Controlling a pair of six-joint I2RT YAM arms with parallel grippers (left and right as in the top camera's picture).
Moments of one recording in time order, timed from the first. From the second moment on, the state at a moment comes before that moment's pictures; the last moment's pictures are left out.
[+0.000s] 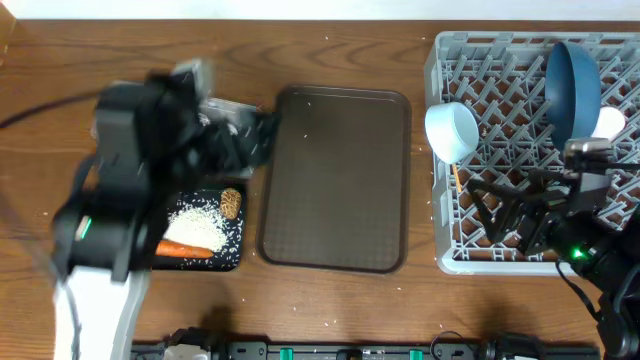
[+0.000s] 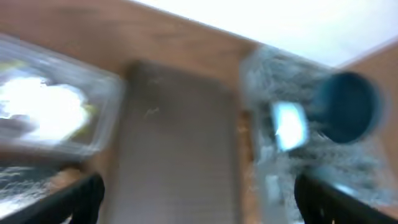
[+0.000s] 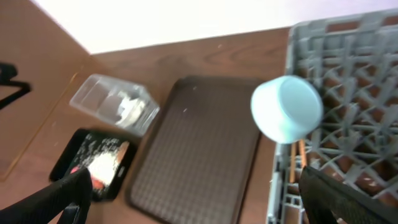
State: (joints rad) left arm -0.13 1.08 1.39 -0.97 0.31 -0.40; right arm -0.10 0.81 1.26 -1.03 -0.58 0.15
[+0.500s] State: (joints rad) left arm -0.13 0.86 1.39 -1.20 -0.05 -0.34; right arm -0.06 0.81 1.26 -1.03 -0.64 0.18
